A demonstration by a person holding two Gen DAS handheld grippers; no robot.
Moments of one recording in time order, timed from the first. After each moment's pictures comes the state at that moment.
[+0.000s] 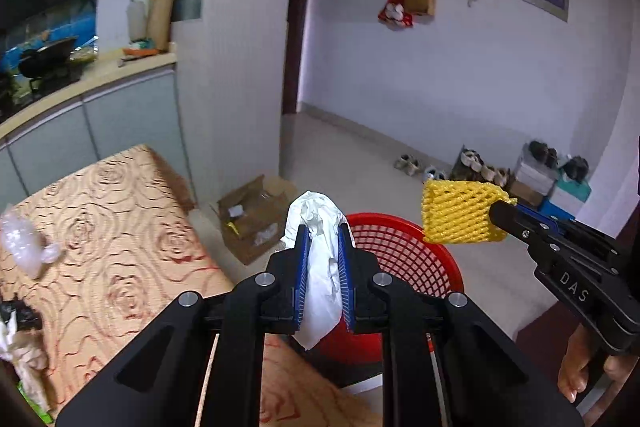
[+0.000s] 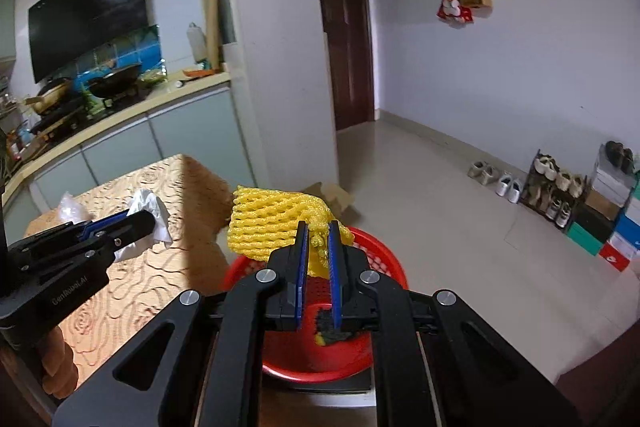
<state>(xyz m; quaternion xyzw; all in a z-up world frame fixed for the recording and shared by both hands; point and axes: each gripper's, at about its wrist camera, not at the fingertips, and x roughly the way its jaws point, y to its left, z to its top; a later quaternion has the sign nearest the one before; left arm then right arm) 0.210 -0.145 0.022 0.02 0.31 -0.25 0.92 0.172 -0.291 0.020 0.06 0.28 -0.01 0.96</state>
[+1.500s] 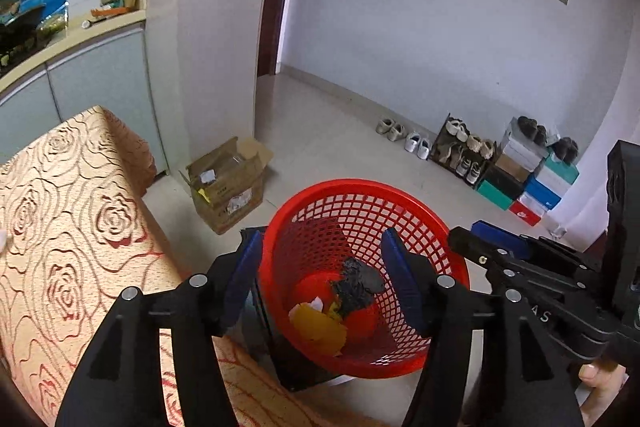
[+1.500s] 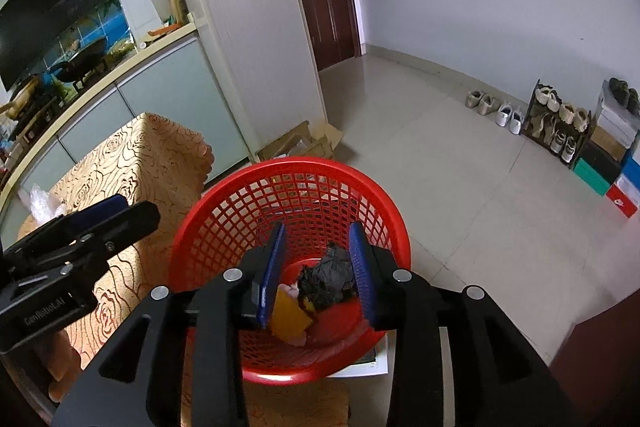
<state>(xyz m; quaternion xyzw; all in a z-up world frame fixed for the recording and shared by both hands) 0.246 -0.167 -0.020 0.02 0.37 -0.28 0.89 0.212 -0.314 -0.037 0.11 0.37 -0.02 0.92</state>
